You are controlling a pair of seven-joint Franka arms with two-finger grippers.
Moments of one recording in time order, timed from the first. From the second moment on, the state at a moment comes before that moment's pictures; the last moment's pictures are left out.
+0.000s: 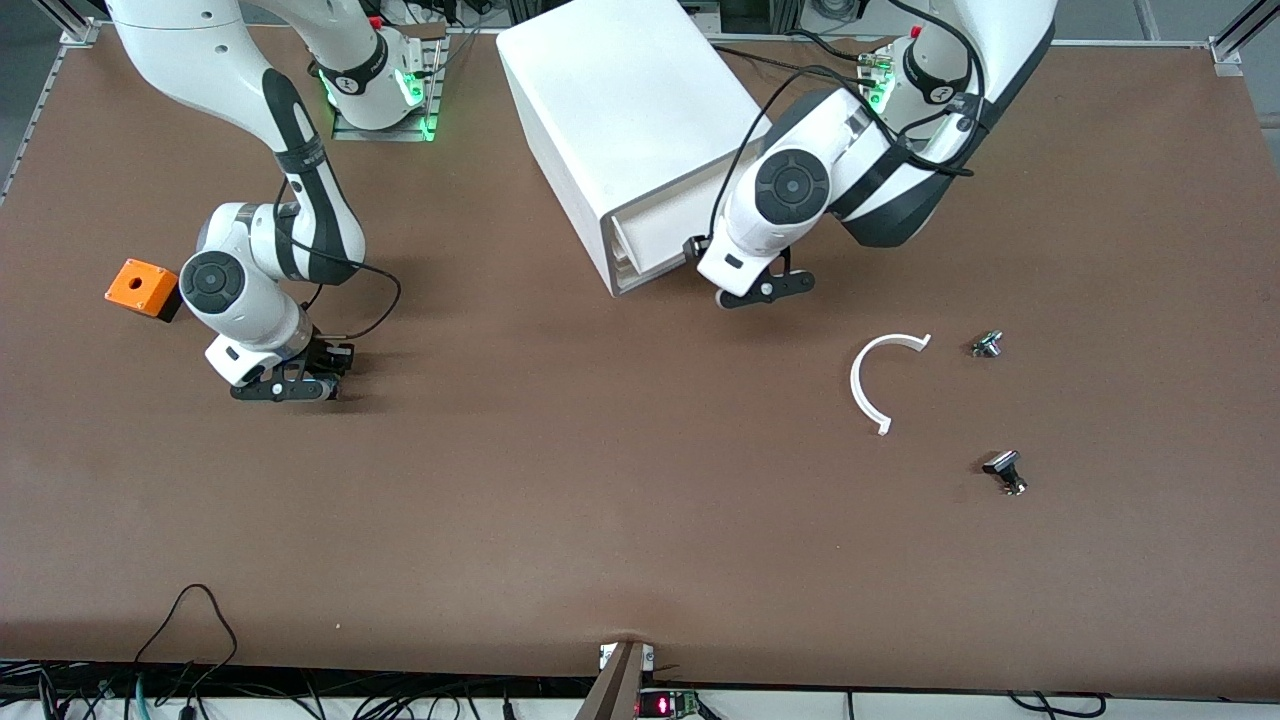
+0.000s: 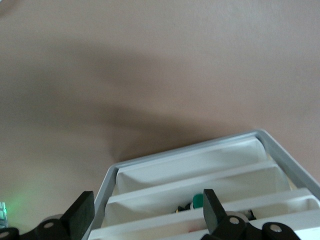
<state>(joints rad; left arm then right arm) 0.02 0.40 -0.76 -1.84 0.00 1.91 -0.98 0.44 0.44 -0.38 -2.17 0.08 2.58 -0.02</state>
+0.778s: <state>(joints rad) 0.01 0.40 -0.84 -1.86 0.00 1.90 -1.01 0.46 0.18 -0.37 -2.05 0.07 2.27 -0.06</state>
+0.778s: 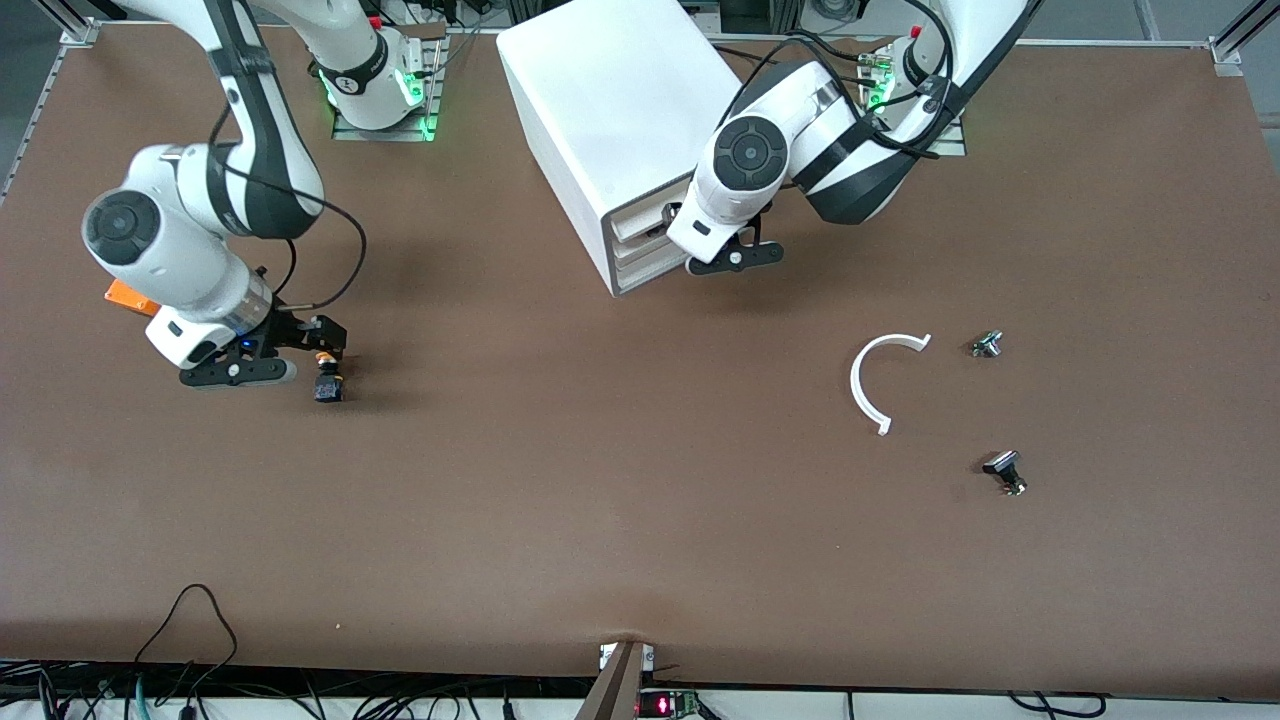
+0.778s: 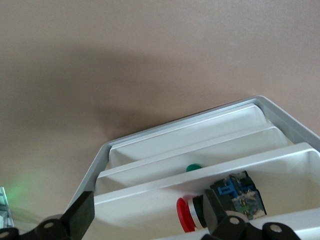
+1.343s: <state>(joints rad) 0.01 0.40 -0.84 -1.86 0.00 1.90 -1.02 0.46 0.07 -0.33 -1.77 0.07 1.89 0.09</state>
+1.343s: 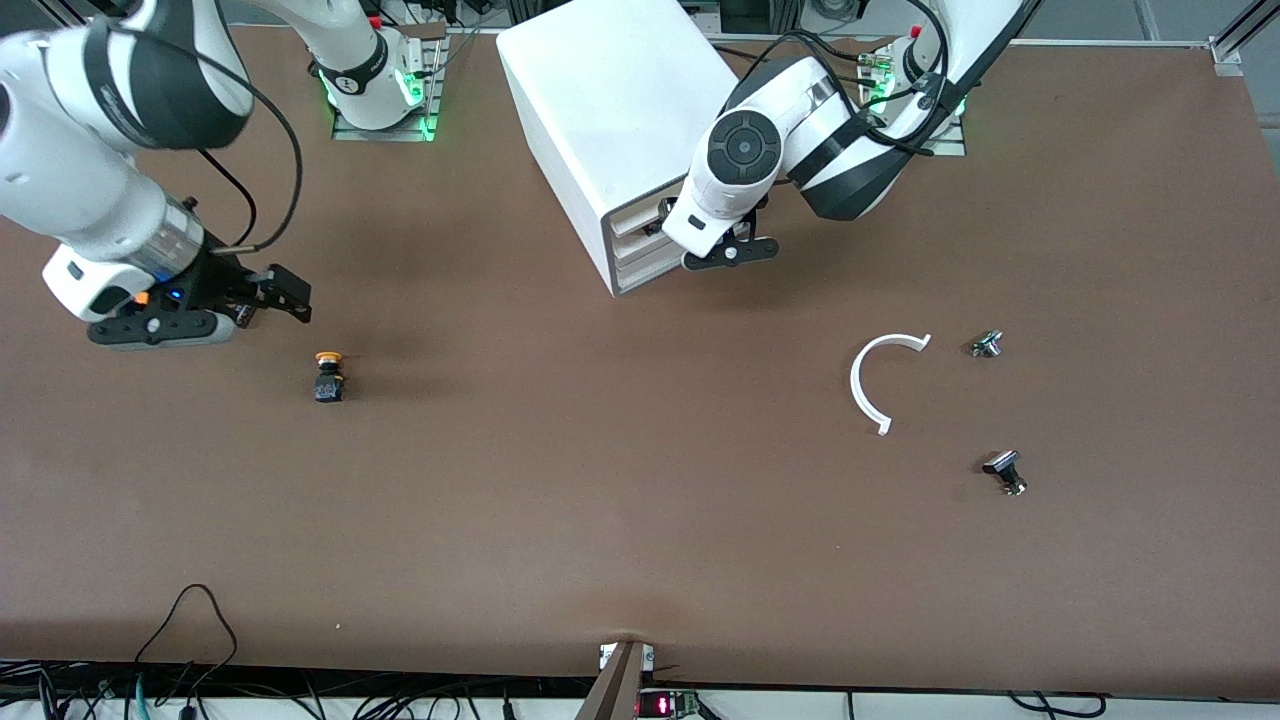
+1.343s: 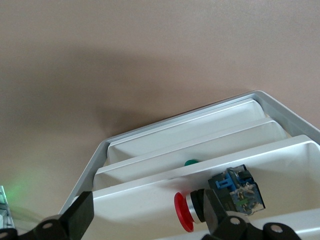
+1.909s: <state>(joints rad) 0.21 0.39 -0.84 -1.70 0.15 1.79 -0.82 0.22 0.07 -0.06 -1.59 -0.05 1.71 0.14</state>
